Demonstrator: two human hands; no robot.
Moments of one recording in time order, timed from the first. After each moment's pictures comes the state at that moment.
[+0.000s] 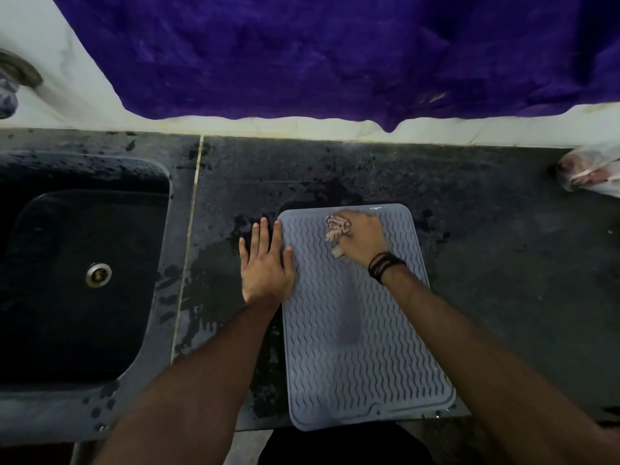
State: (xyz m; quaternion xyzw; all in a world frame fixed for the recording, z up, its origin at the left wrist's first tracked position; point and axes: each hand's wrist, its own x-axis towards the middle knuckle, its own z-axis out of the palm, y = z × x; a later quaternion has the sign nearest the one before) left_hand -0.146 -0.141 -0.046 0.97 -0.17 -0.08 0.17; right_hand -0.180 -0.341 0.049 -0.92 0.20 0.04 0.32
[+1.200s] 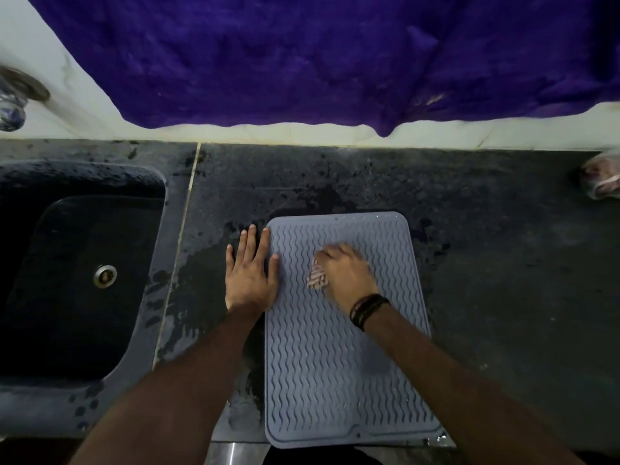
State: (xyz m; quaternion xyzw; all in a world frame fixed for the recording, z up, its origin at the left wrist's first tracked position) left_hand -0.147 -0.140 -0.045 0.97 -0.17 -0.07 0.17; right_hand -0.218 -0.331 0.037 -0.98 0.03 0.15 0.09
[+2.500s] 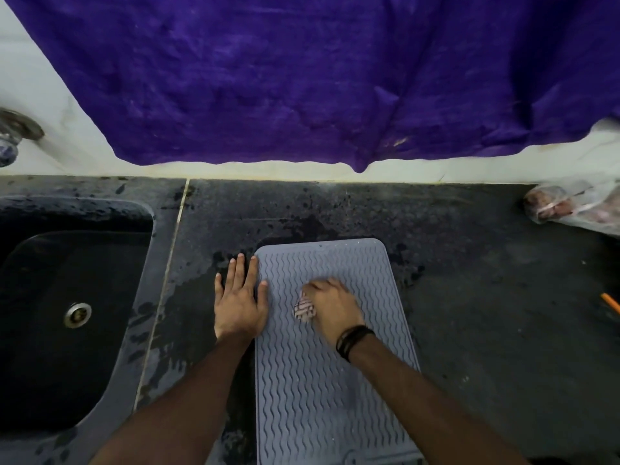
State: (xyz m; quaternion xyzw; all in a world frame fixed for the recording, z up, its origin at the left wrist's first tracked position) left_hand -0.146 -0.140 -0.047 0.97 -0.17 -0.06 0.17; right_hand -0.237 -0.319 0.036 -0.99 0.04 0.11 0.12
